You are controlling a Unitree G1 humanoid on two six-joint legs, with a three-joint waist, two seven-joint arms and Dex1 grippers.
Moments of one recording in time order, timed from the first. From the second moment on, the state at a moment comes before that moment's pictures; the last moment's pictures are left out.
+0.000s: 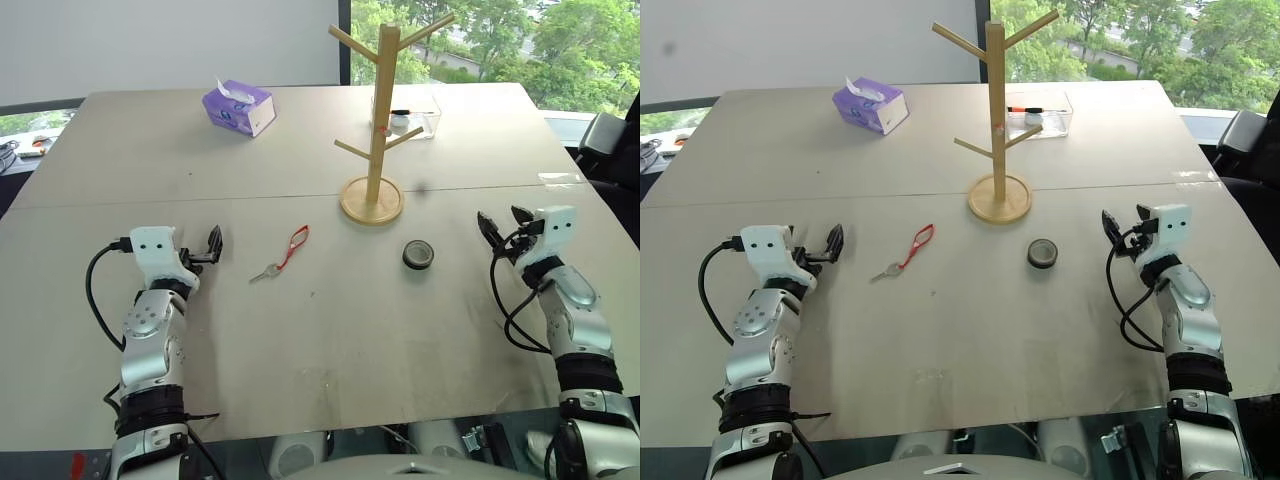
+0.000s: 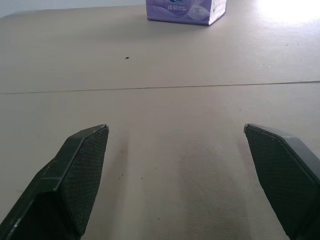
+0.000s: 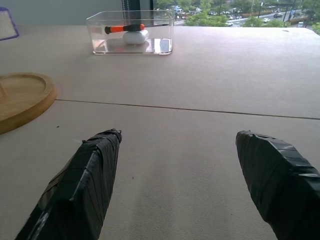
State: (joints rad) left arm -0.19 0.39 0.36 0.18 -0.23 0.06 -0.24; right arm -0.34 -0.38 -0.24 0.34 0.32 -0.01 0.49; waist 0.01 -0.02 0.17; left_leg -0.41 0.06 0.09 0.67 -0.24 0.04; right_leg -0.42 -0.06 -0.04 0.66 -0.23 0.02
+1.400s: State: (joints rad) left arm 0.28 0.50 0.06 -0.51 -0.49 0.05 -0.82; right arm -0.30 -0.51 -0.16 0.17 0.44 0.17 0.88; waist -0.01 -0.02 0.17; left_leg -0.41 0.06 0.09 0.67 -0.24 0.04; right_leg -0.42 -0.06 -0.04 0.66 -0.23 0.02
